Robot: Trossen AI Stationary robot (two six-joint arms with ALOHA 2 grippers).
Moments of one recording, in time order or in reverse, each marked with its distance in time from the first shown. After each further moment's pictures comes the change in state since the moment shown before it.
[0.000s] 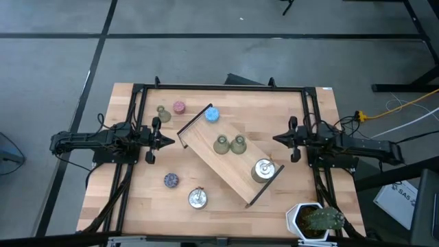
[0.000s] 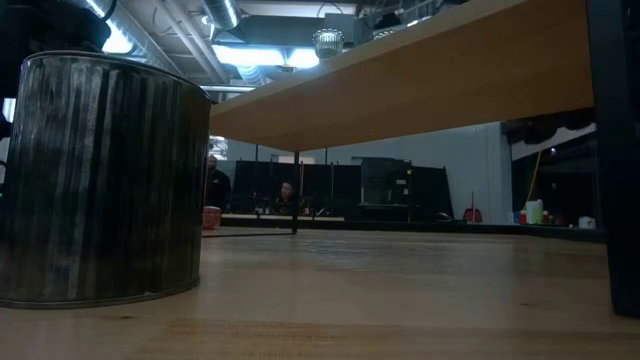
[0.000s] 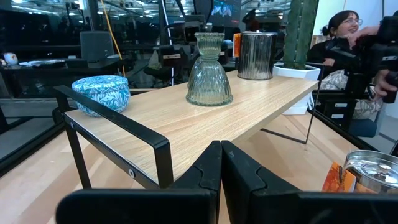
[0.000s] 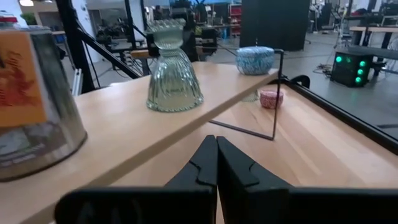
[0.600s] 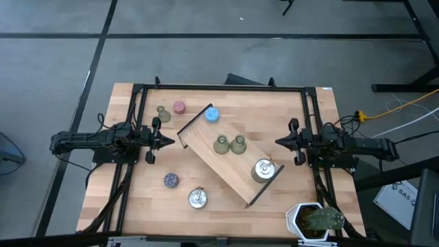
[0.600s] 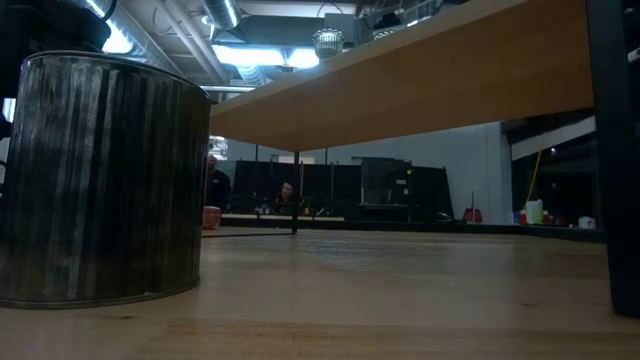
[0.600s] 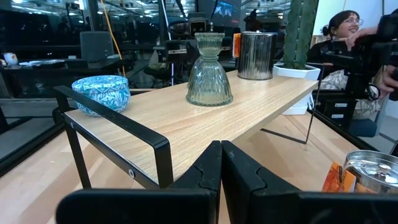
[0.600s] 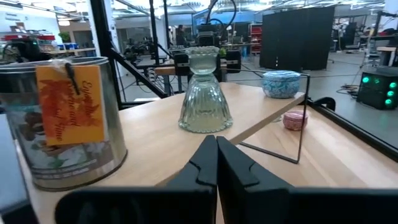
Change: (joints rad) left arm 0.000 0.000 0.000 0.000 0.000 0.000; right arm 0.090 -0.083 0.000 0.000 0.000 0.000
